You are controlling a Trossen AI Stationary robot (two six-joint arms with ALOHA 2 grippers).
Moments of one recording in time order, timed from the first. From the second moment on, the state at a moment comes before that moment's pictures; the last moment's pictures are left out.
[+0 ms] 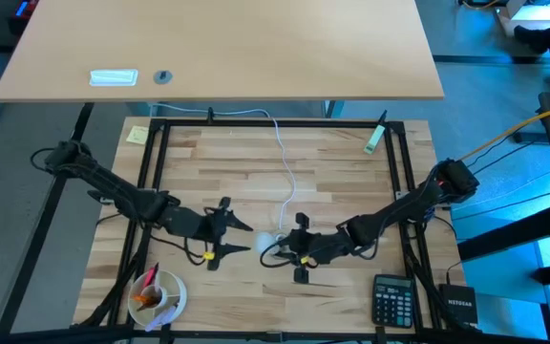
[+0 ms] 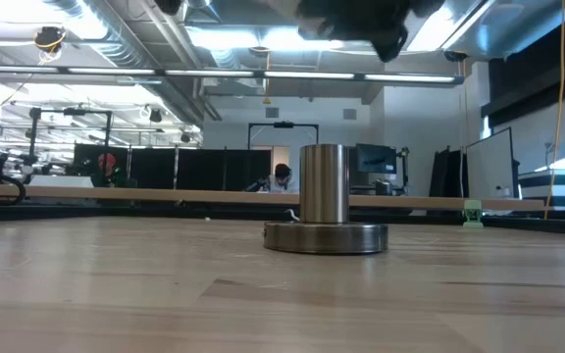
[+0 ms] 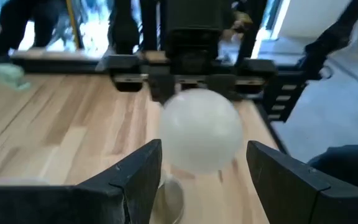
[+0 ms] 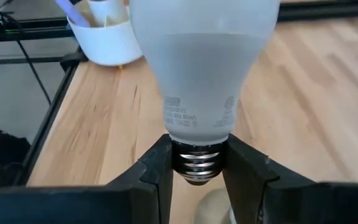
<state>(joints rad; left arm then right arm) -0.45 1.25 0.85 0.07 -0.36 -0.20 0.46 1.66 1.04 0.10 0.39 0.31</state>
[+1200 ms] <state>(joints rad) -0.36 1.46 1.05 -0.18 -0.17 -0.18 0.44 1.70 1.04 0.04 0.34 0.34</state>
